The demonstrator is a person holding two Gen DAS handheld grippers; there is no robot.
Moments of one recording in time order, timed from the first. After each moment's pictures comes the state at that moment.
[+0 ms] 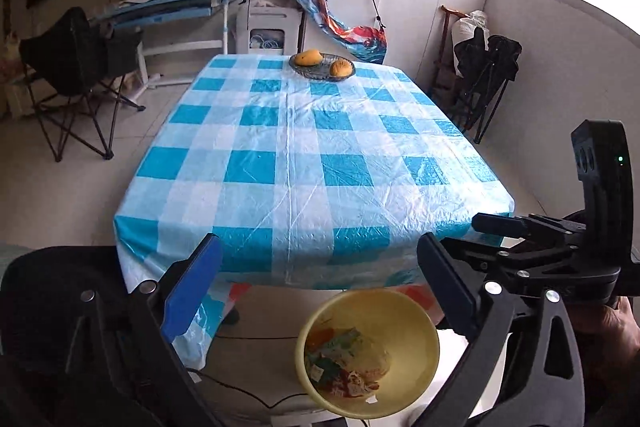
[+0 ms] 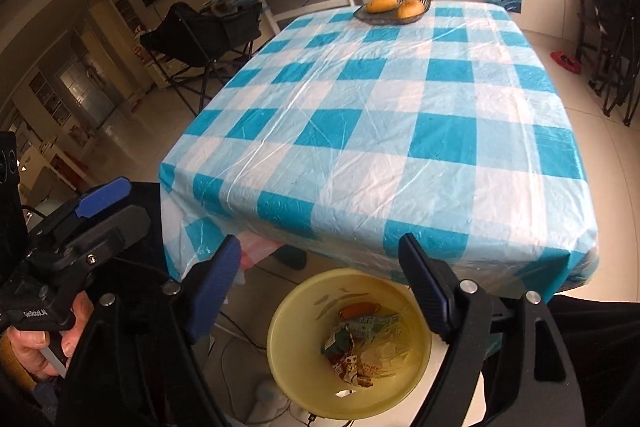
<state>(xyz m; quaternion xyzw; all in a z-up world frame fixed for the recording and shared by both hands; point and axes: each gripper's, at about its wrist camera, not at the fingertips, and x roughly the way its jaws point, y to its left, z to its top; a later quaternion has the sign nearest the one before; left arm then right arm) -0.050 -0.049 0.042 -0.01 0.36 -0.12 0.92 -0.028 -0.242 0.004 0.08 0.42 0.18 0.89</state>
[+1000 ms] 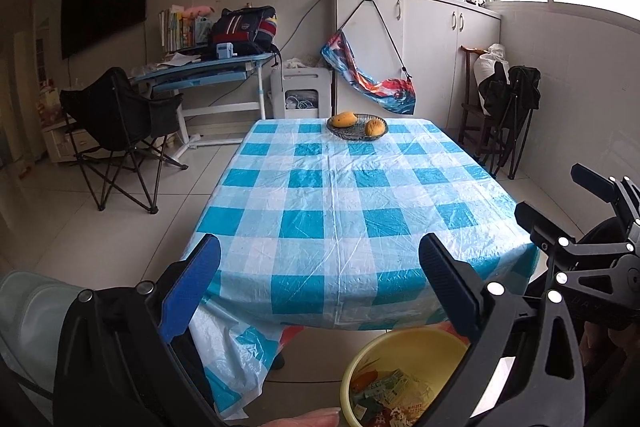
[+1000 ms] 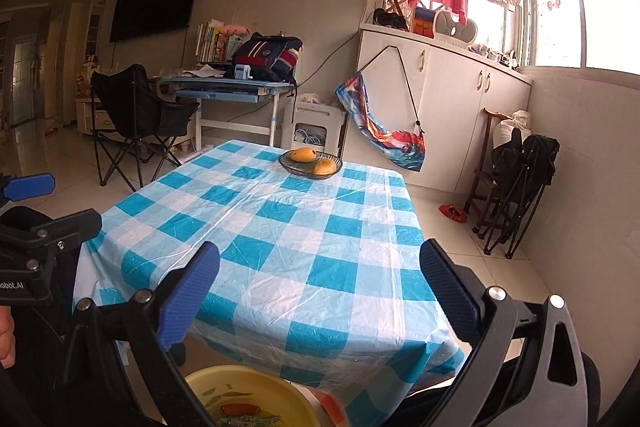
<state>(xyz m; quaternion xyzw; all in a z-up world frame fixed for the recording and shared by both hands) -0.091 -0.038 0.071 0.02 0.25 -0.05 0.97 -0.073 -0.227 0.047 -0.07 0.19 0.01 0.98</state>
